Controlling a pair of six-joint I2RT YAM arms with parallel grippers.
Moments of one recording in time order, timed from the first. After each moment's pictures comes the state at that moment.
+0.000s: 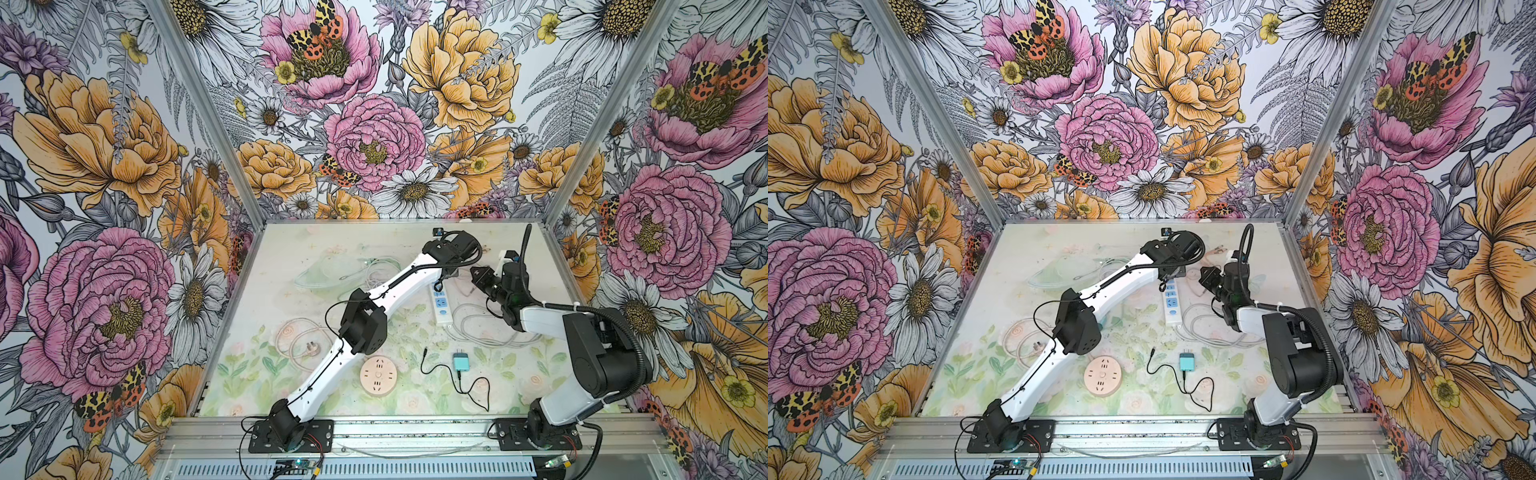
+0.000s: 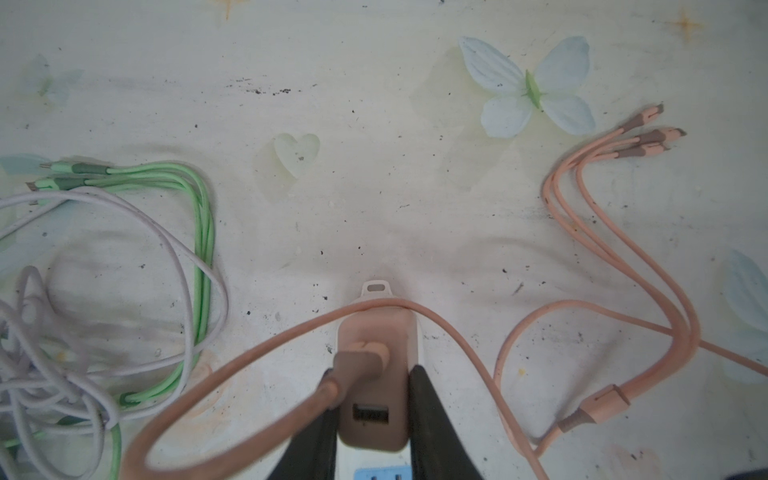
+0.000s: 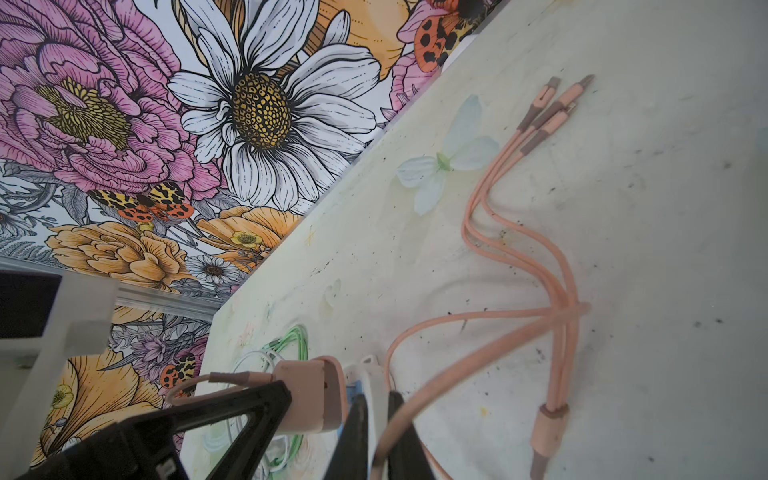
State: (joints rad) left arm -0.85 2.59 2.61 -1.11 -0.47 -0.79; right arm 0.14 1.62 0.65 0.55 -0.22 0.83
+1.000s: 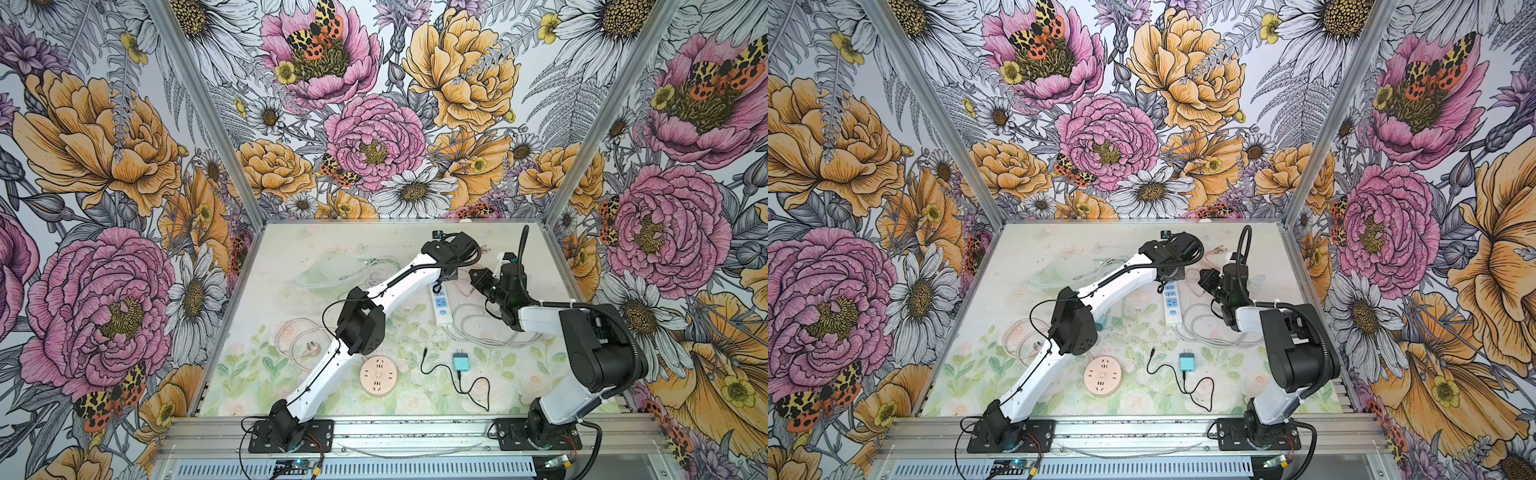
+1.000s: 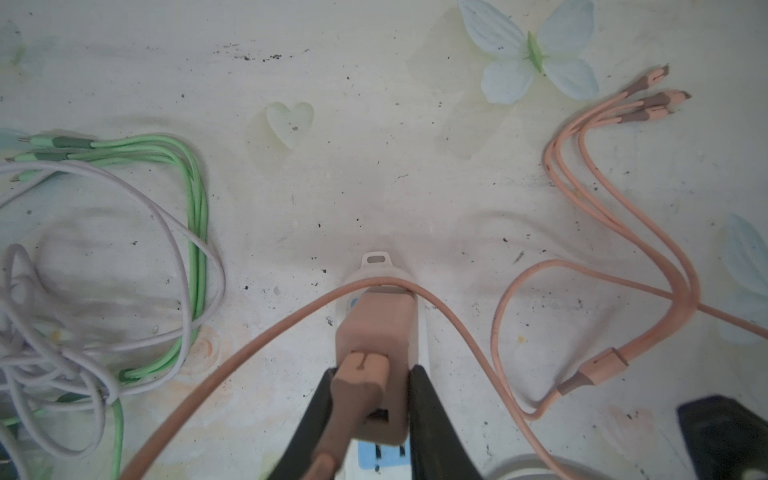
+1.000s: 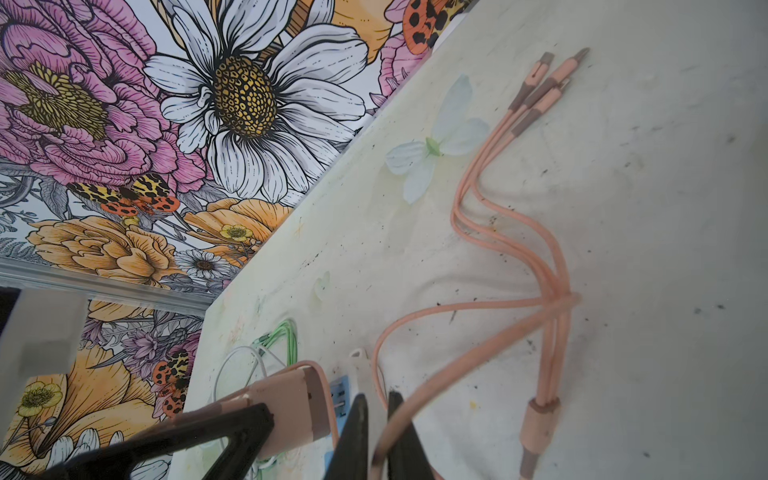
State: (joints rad) left arm -0.85 2.54 2.52 -1.10 -0.41 -0.79; right arm 0.14 1.65 0.65 0.56 -0.23 0.84
